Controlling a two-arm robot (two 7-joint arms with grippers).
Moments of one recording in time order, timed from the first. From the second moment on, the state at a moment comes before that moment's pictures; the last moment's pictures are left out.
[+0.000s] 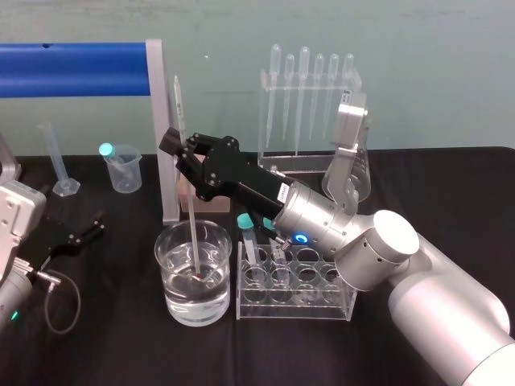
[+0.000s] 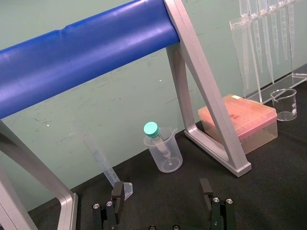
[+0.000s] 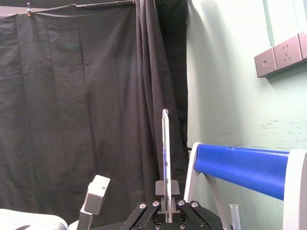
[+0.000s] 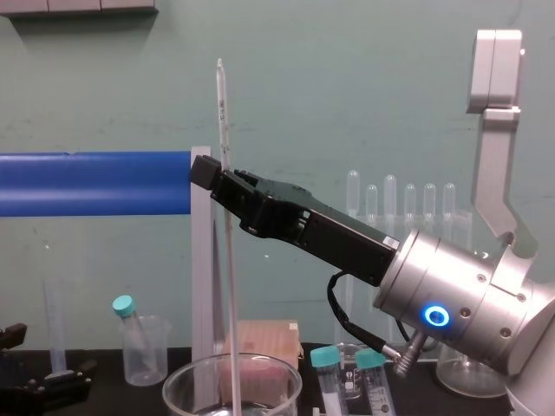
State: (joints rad) left arm -0.20 0.60 0.45 -1.41 -0.25 -0.12 0.03; right arm 0.56 0.15 -0.55 -1.06 0.75 -0.31 0.93
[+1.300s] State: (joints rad) left arm -0.20 0.60 0.45 -1.41 -0.25 -0.12 0.03; right arm 0.56 0.15 -0.55 -1.06 0.75 -0.31 0.93
